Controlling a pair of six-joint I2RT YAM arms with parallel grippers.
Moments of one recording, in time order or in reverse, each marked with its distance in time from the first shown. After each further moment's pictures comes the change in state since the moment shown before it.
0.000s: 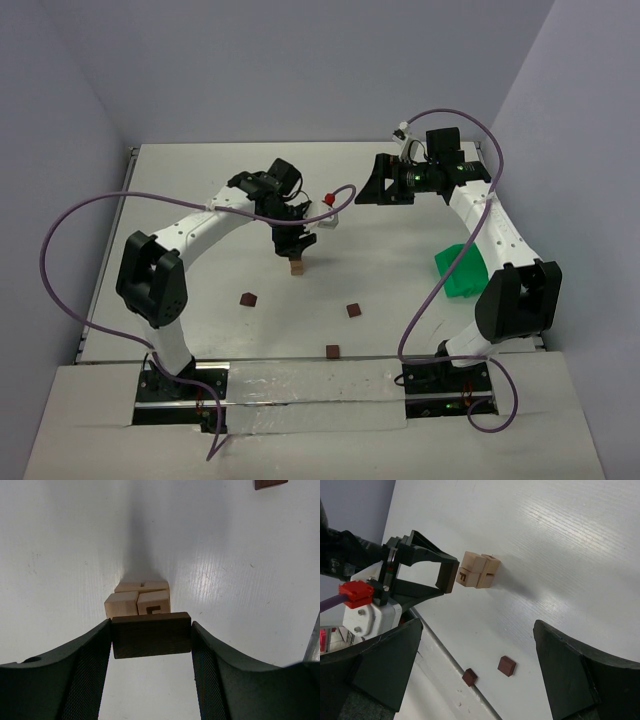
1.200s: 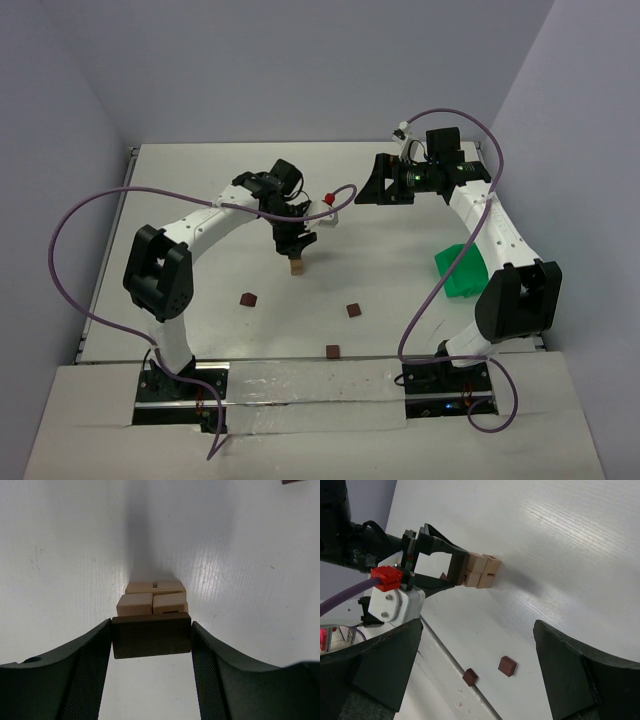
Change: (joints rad) left arm 0.016 0.053 0.004 0.035 -0.025 0.001; right arm 0.000 0.000 0.001 0.001 -0.005 0.000
